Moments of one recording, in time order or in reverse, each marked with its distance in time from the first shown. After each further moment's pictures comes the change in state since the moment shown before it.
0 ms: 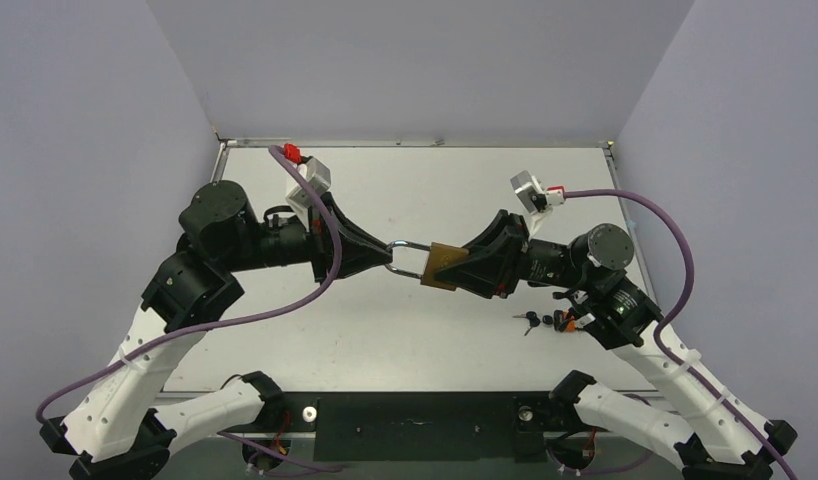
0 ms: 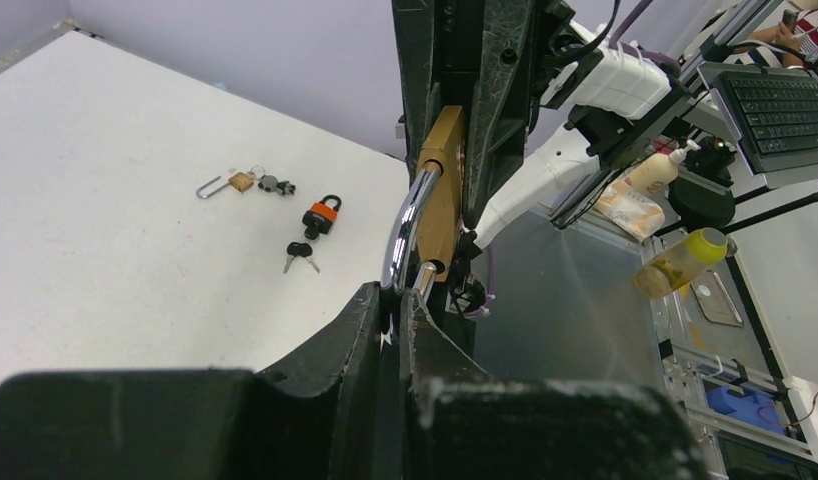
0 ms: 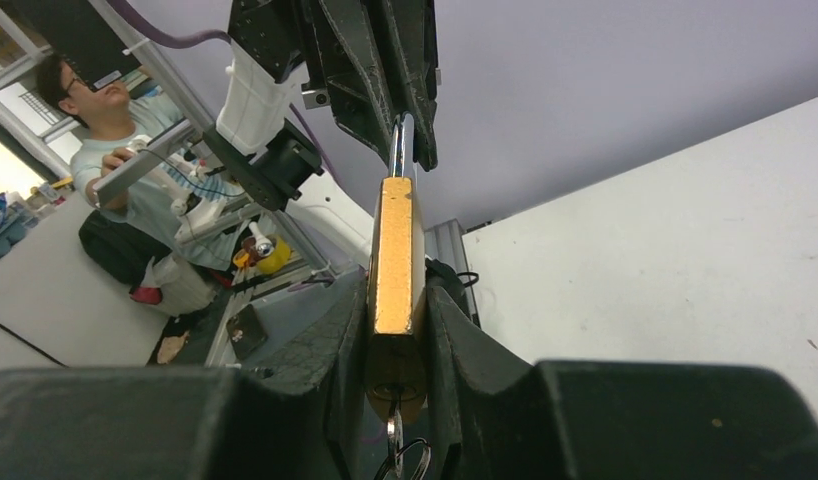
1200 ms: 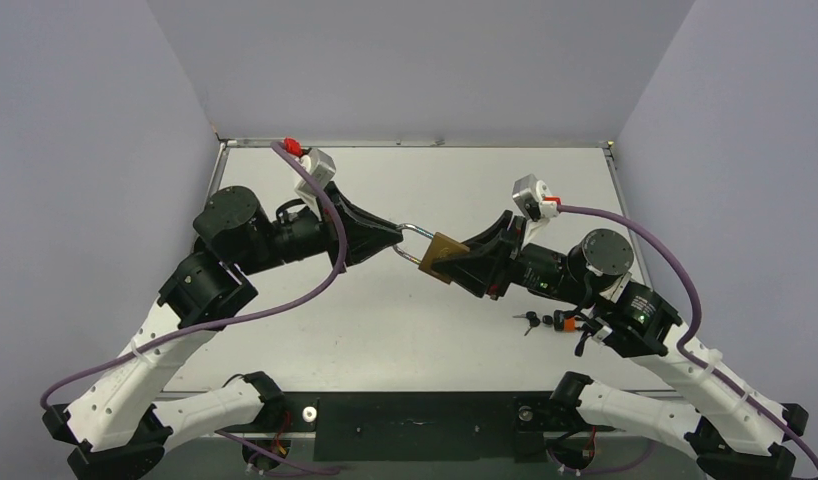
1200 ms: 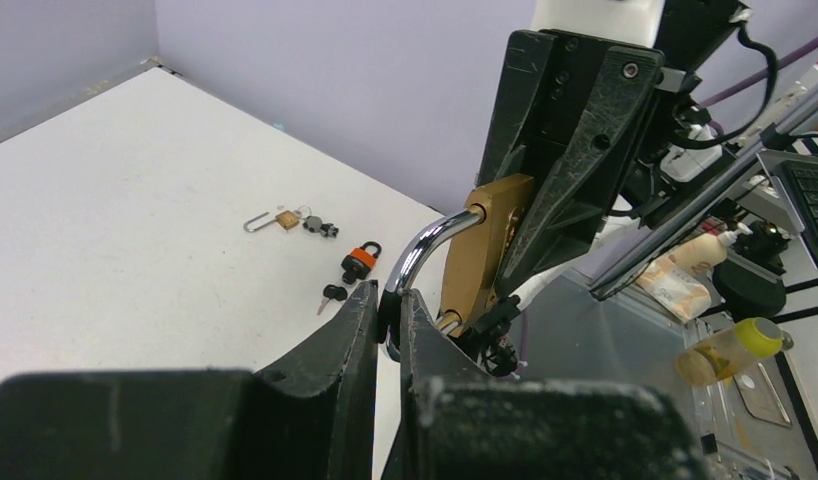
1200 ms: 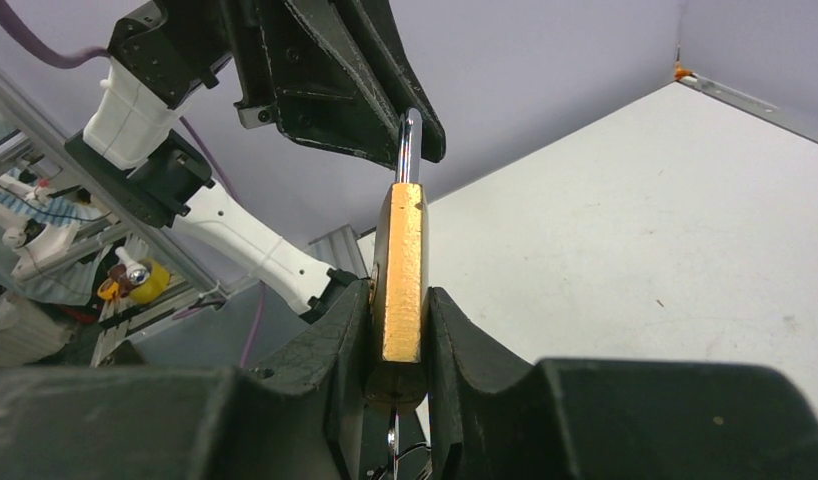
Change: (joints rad) left arm -0.069 0.003 -0.077 0.159 -0.201 -0.070; right arm 0.194 0.024 0.124 -0.246 0.383 -0.232
